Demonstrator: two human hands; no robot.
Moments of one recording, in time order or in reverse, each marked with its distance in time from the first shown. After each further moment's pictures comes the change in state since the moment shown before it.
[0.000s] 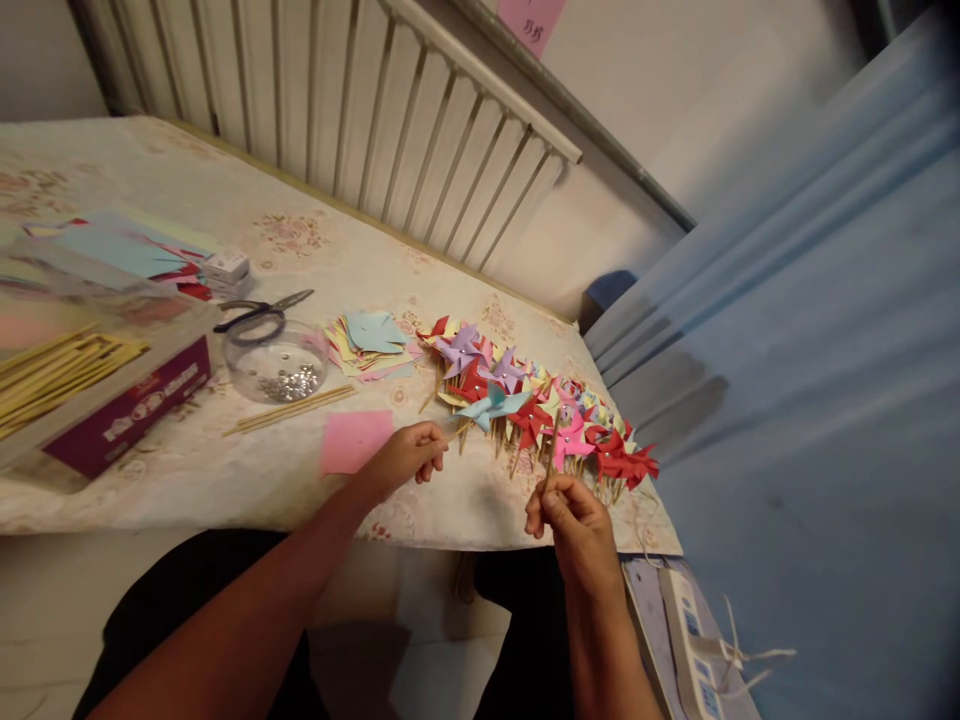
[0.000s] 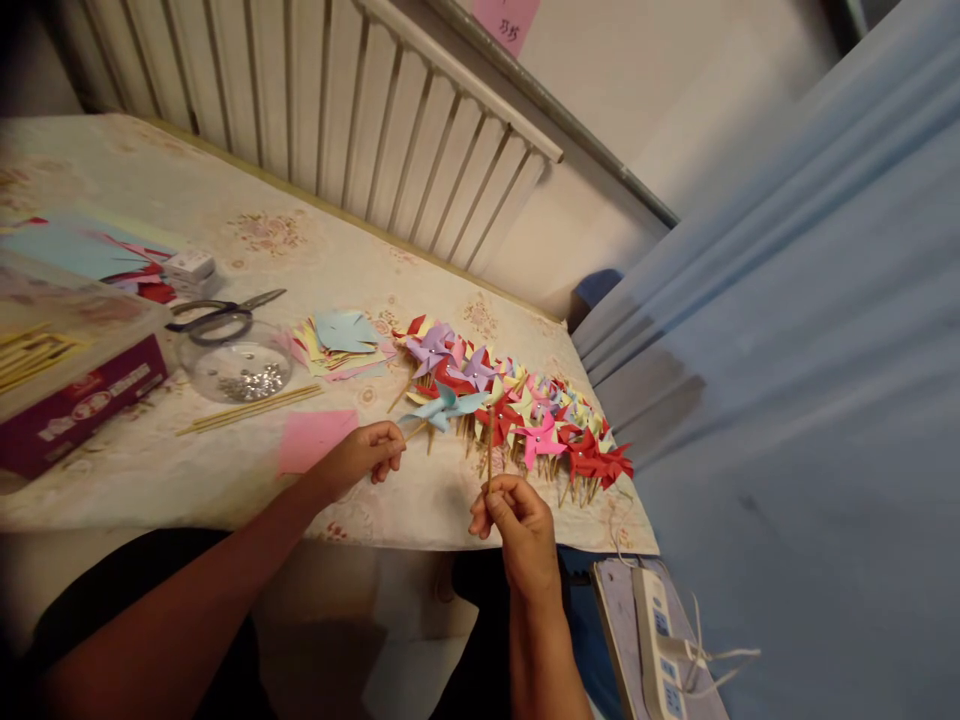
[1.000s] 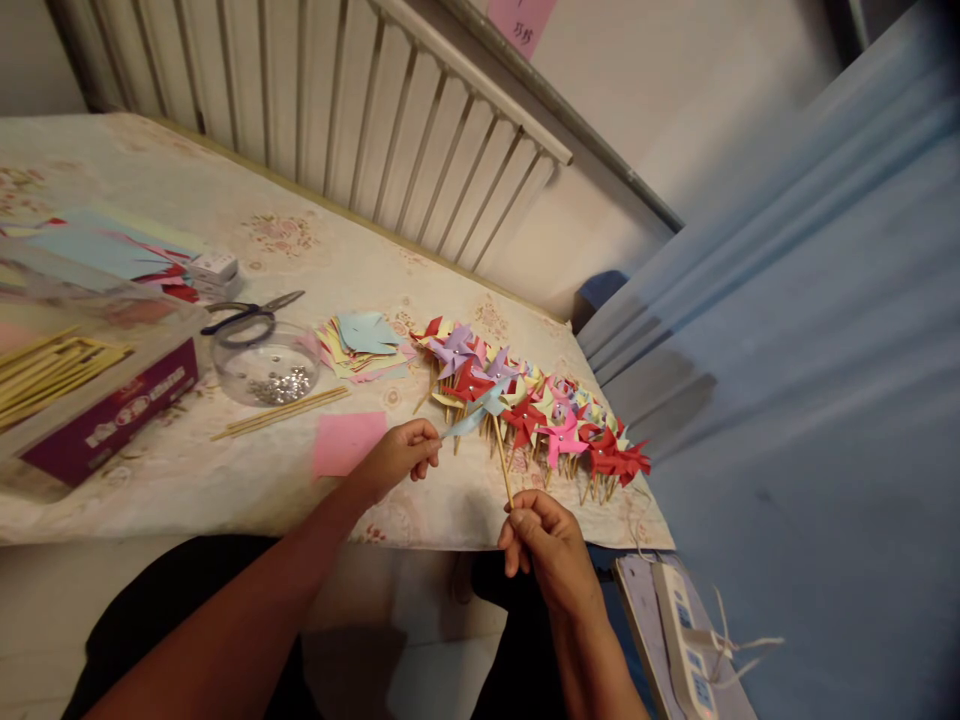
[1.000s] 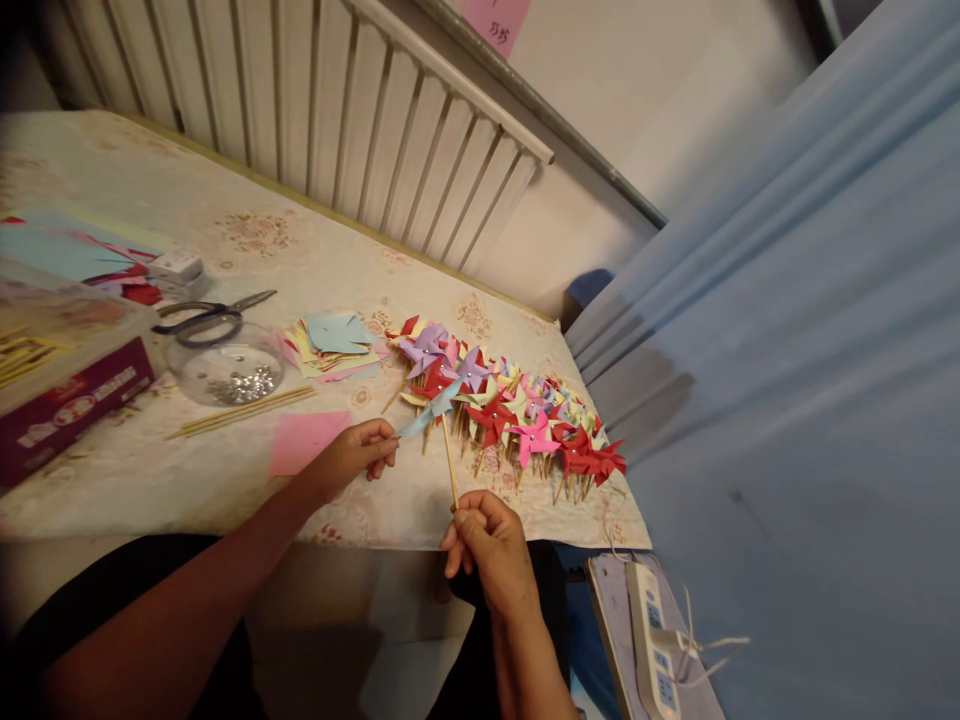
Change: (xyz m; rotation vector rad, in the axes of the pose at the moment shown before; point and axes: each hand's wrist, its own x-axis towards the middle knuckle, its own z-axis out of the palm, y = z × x) left_hand 0.001 0.001 0.000 -0.070 0.033 0.026; right_hand -0.016 0.007 0.017 -0.054 -0.072 0.237
